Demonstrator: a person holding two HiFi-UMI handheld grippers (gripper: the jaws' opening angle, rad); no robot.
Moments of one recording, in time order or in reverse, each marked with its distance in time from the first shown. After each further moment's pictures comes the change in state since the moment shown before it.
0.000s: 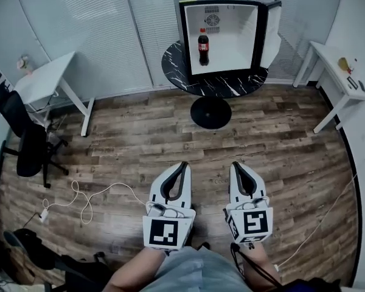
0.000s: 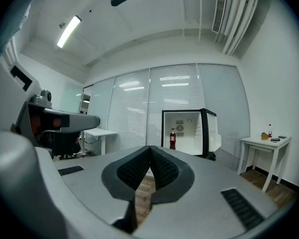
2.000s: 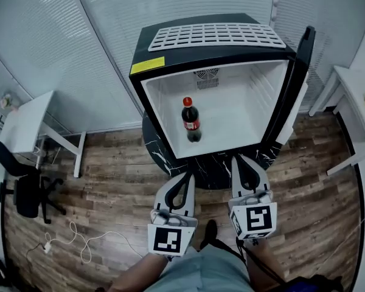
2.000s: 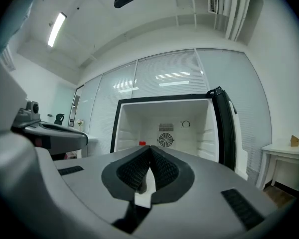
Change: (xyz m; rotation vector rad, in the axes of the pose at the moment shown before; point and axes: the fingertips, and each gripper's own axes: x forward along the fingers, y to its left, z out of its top) left arm 0.520 0.108 -0.027 0.033 0.038 -0.002; right arm 0.474 -0.296 0.061 -0.010 -0.055 0.048
